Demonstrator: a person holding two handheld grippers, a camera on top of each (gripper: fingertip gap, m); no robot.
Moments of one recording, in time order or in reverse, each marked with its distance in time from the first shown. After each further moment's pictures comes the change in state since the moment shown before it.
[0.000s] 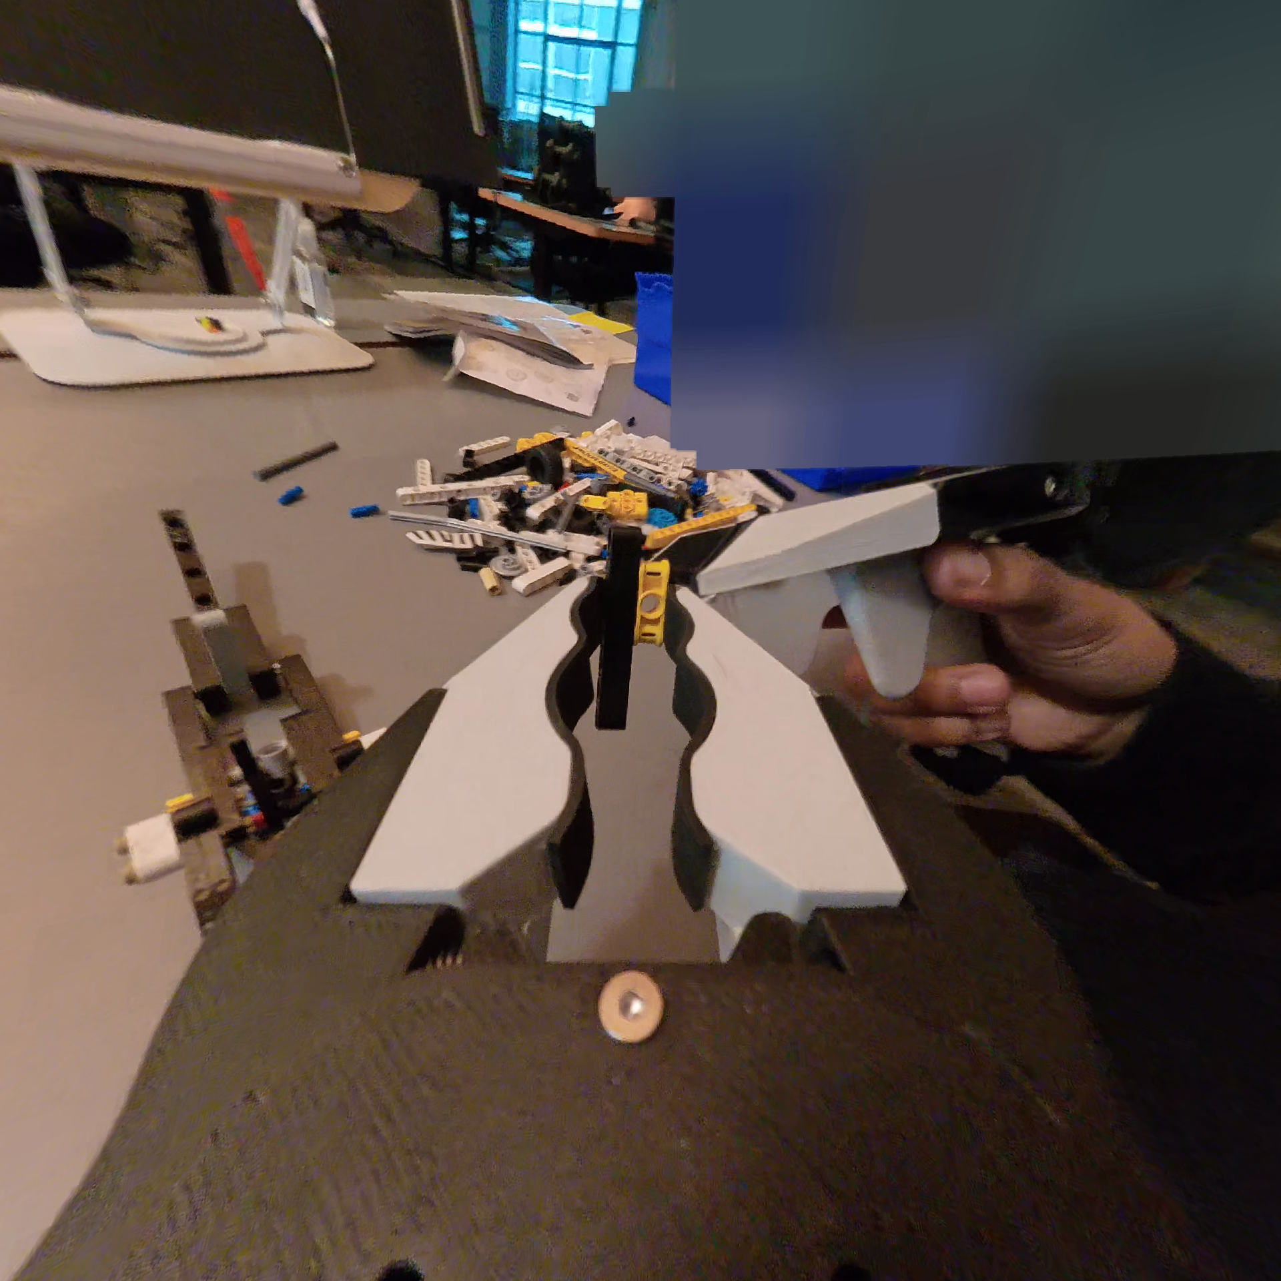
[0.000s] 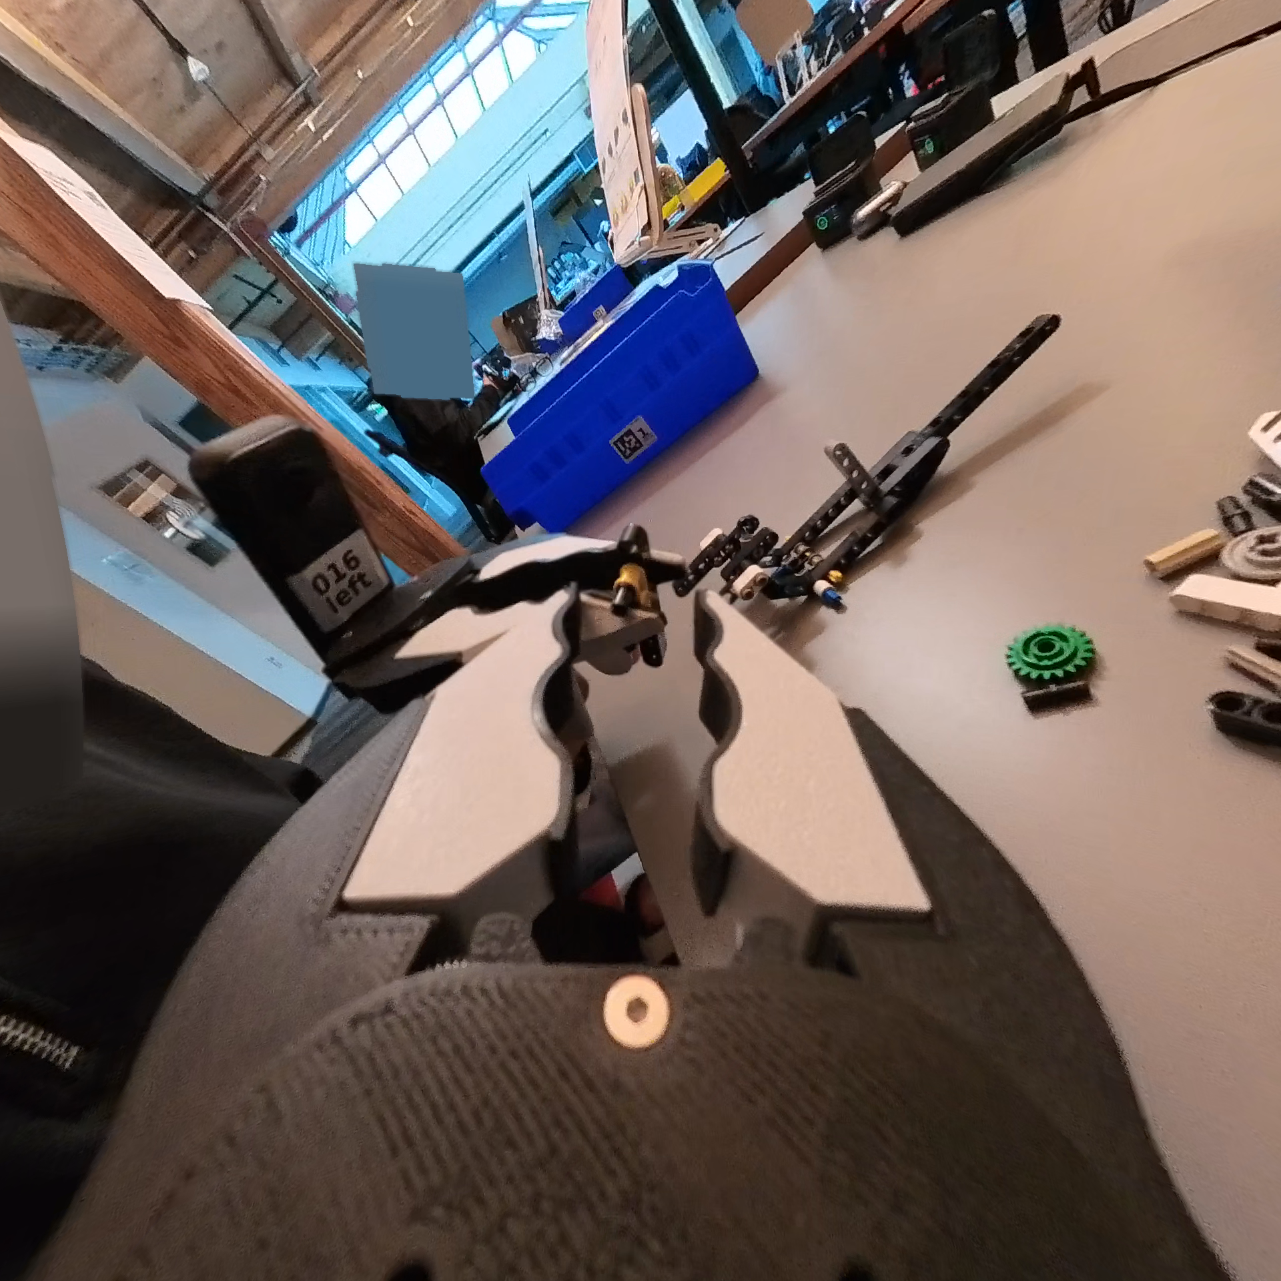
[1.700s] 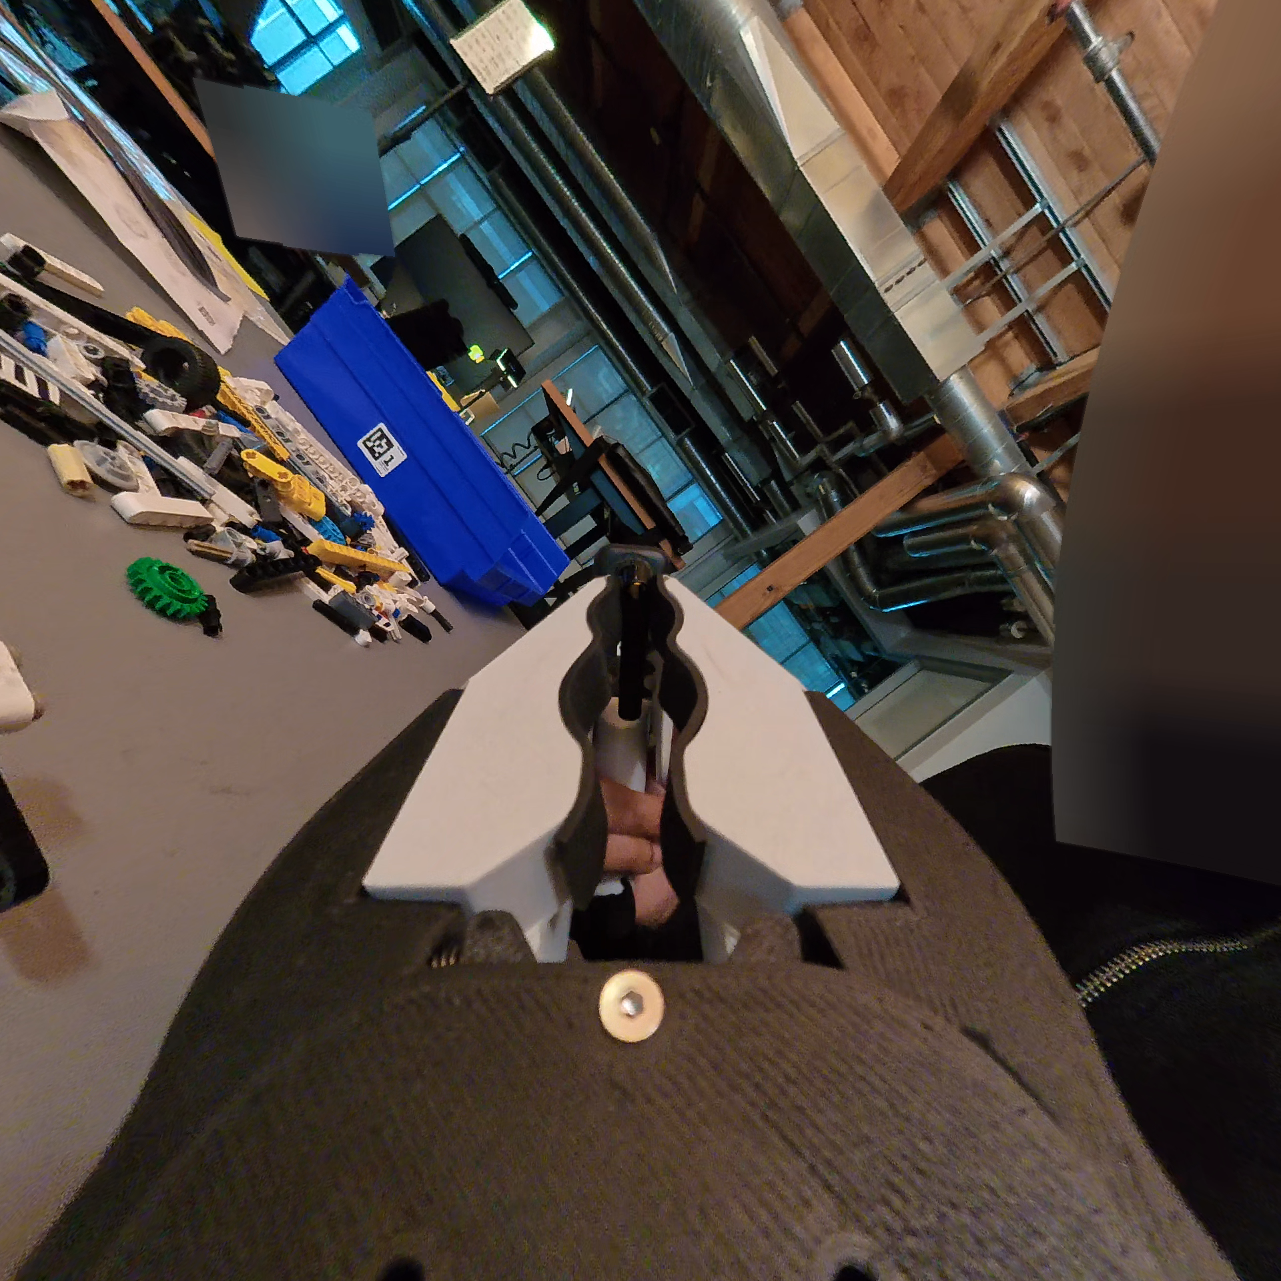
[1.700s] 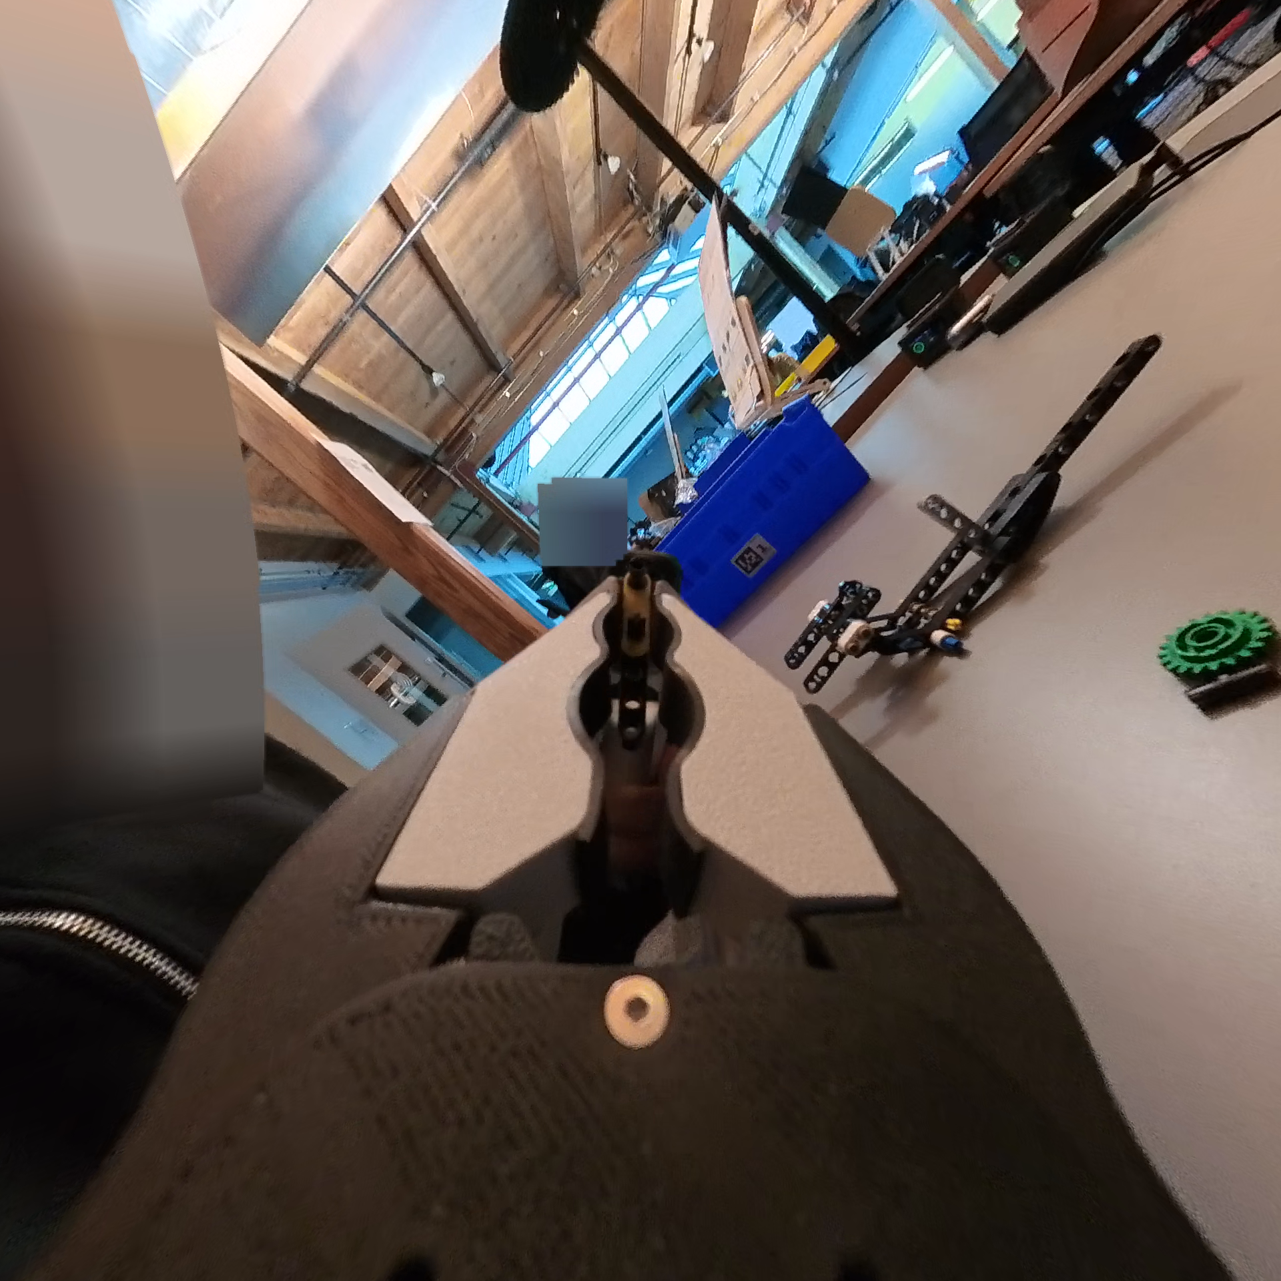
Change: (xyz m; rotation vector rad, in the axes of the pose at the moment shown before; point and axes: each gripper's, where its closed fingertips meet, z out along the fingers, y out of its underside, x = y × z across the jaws) left arm 0.023 -0.029 -0.009 0.197 0.566 -0.832; right arm -0.019 -0.017 -0.014 0.263 -0.200 0.216
